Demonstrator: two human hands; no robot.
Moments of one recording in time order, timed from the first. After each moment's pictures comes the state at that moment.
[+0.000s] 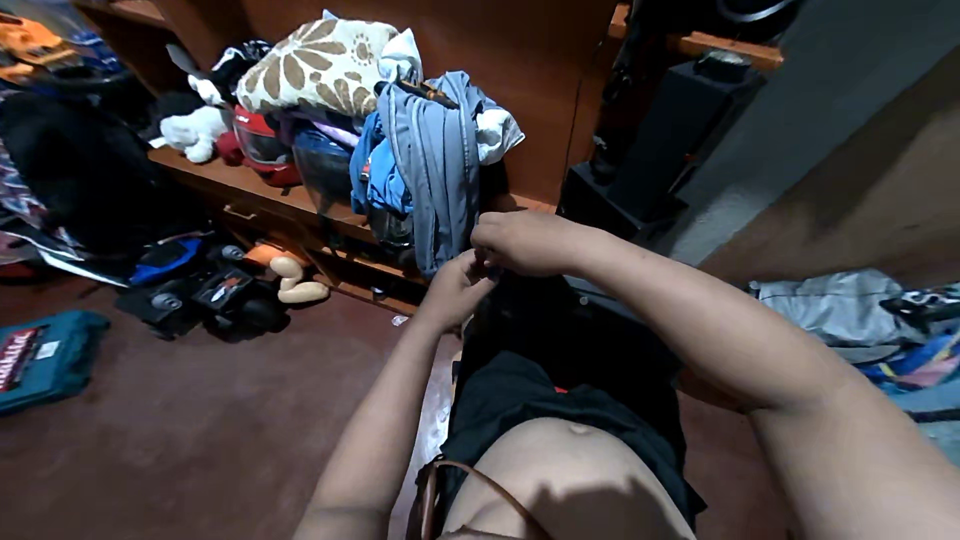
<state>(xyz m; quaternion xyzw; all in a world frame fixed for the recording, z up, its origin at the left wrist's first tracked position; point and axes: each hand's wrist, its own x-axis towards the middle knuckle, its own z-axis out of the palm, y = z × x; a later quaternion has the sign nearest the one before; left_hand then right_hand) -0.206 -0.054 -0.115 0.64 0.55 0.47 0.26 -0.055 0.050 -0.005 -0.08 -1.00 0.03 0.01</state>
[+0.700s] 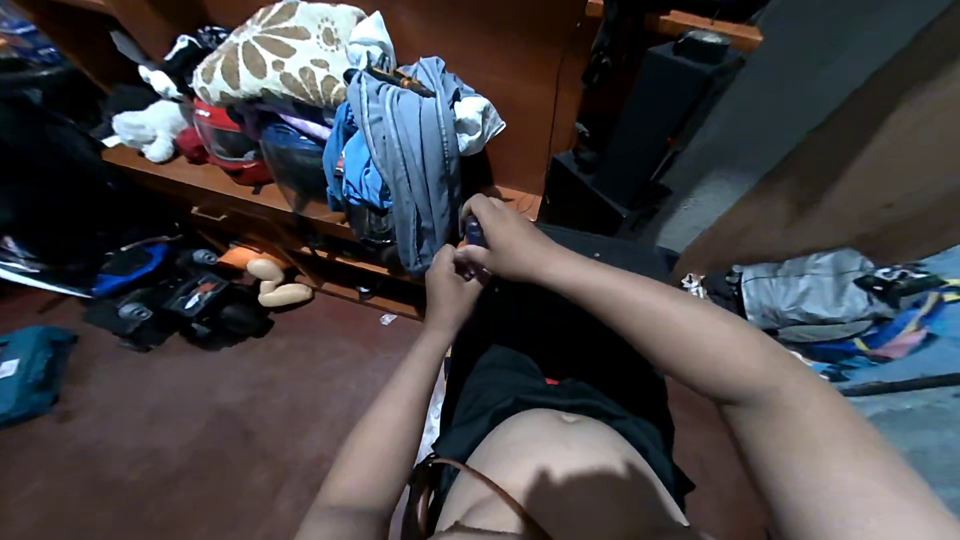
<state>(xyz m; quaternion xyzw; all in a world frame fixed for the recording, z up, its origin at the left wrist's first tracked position) -0.178 -0.042 -0.147 0.58 0.63 0.52 0.07 -0.057 0.036 -0.034 -0.29 -0.92 0.20 0.16</state>
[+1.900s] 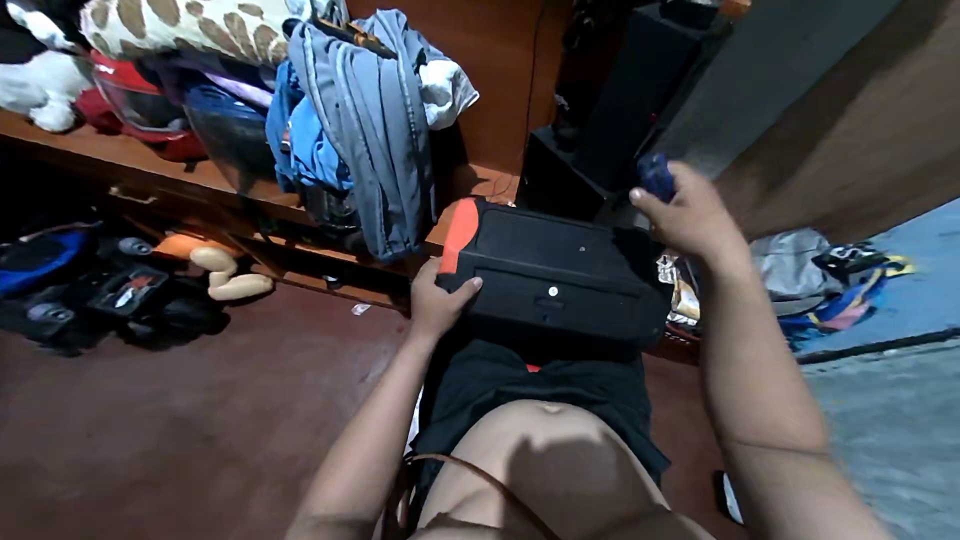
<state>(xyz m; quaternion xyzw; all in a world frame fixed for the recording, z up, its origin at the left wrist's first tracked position) -0.176 -0.038 -0.201 0.54 0.61 0.54 0.22 0.152 0.075 -0.016 -0.56 -0.75 0.21 0.27</state>
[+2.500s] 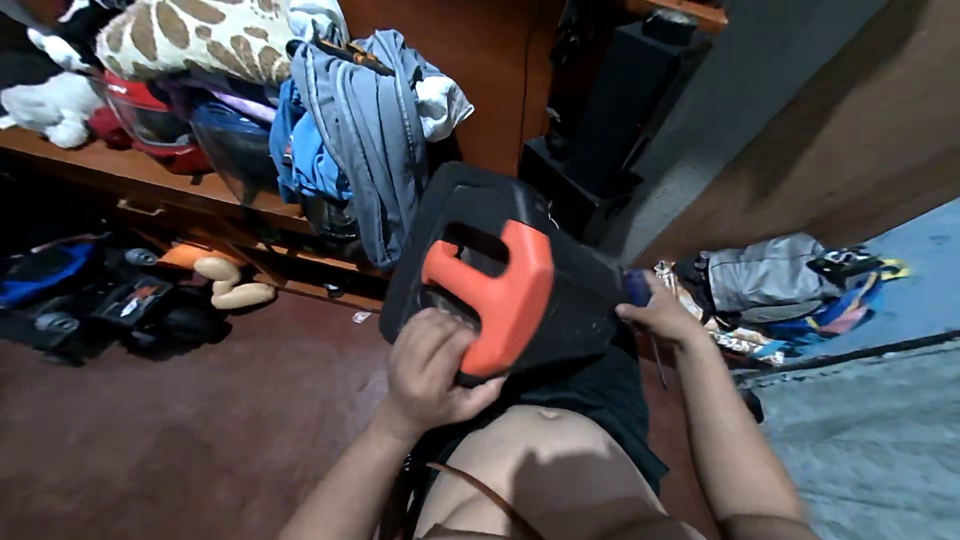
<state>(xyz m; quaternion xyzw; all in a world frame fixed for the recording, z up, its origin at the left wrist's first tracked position) -0.153 -0.130 -0.158 0.72 0.41 0.53 -0.15 0.225 0.038 -0.158 -0.58 -0.65 0.44 0.24</state>
